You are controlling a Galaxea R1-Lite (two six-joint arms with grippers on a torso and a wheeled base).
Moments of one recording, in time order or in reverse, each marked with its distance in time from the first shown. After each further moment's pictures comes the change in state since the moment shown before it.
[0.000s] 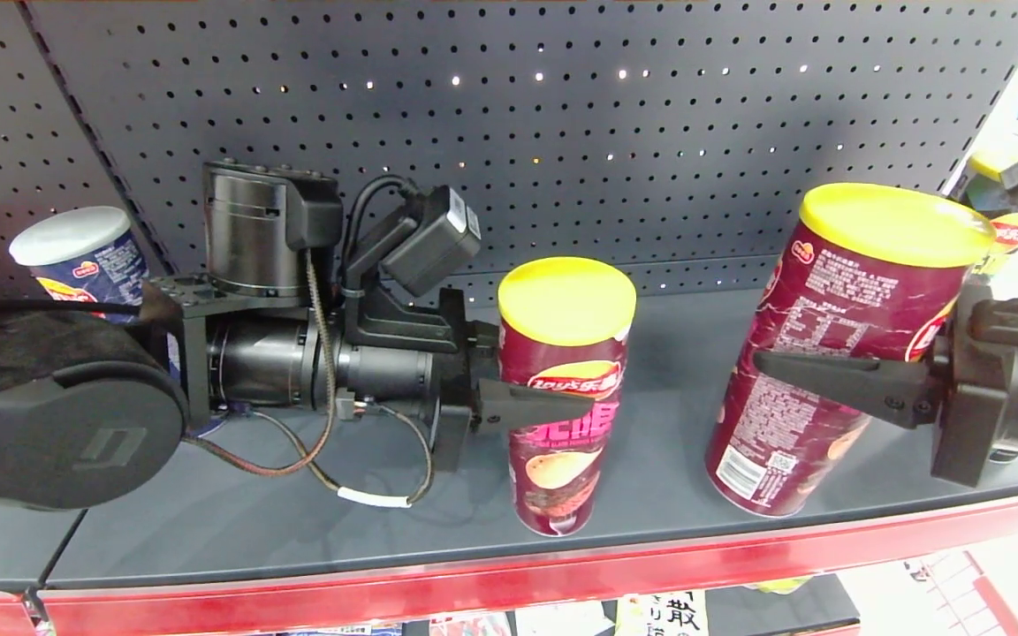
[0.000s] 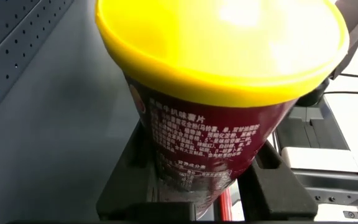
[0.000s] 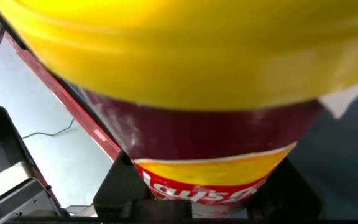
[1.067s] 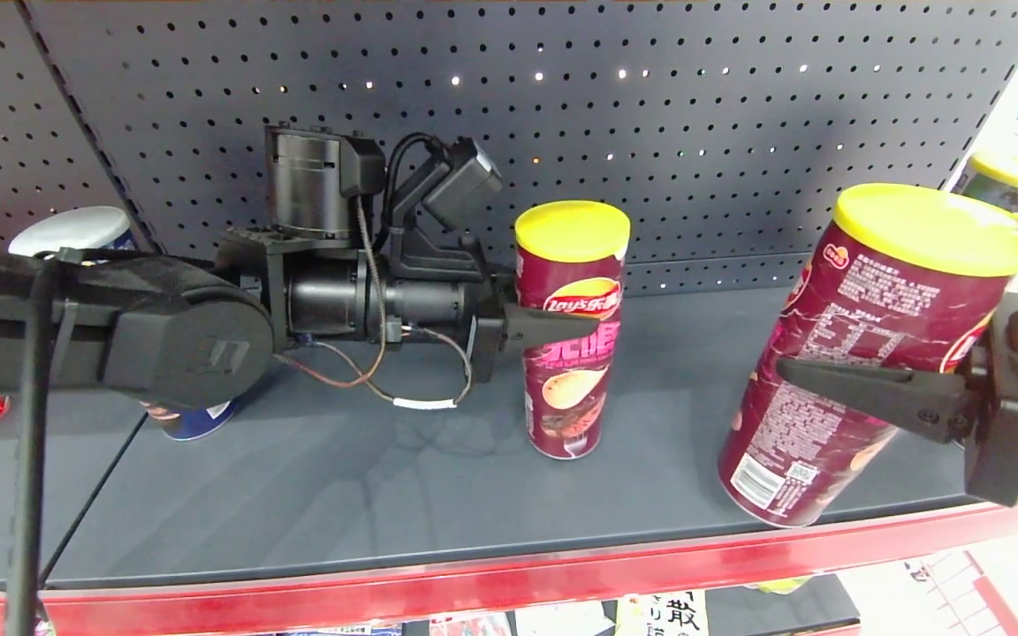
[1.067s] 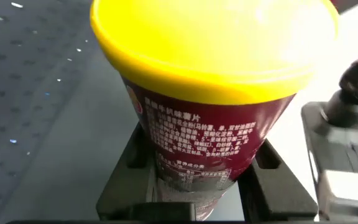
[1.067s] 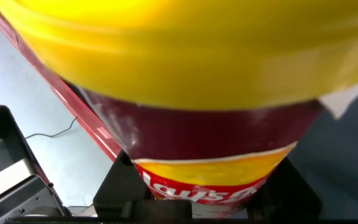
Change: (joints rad) left arm 0.052 0.145 -0.213 0.003 0.002 -0.023; right arm 0.000 -0.046 0.027 0.000 0.000 0.000
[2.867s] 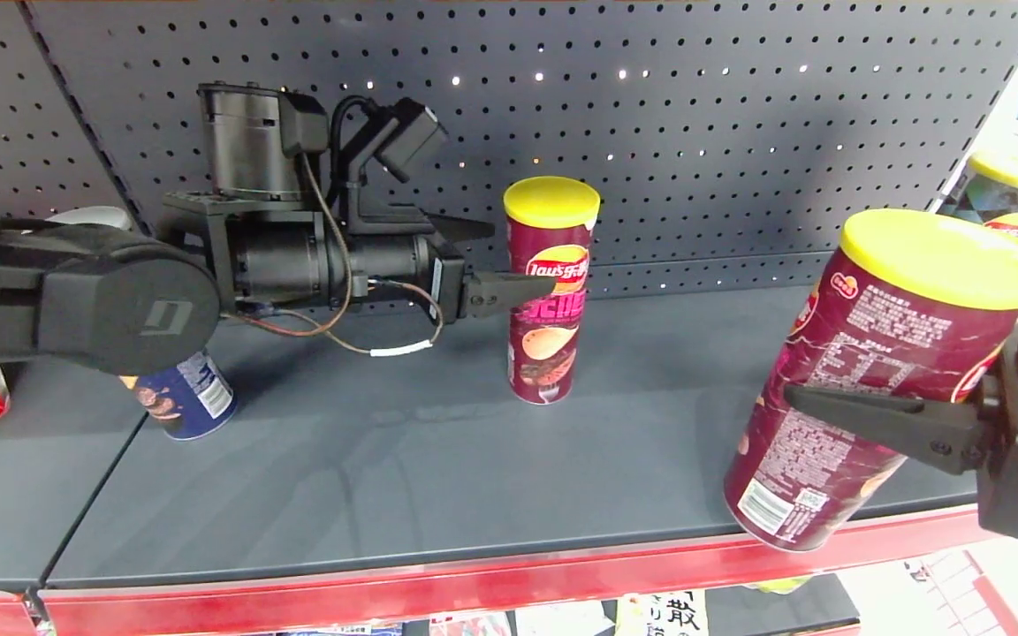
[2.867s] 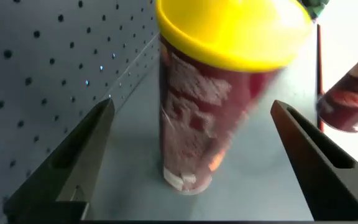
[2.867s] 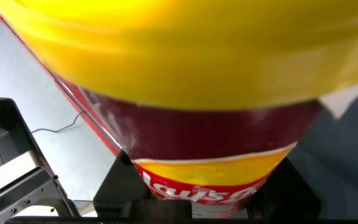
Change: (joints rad) left arm 0.078 -0.031 -0.051 0.059 0.226 -0.070; right arm 0.007 -0.029 0.044 0.001 0.008 0.000
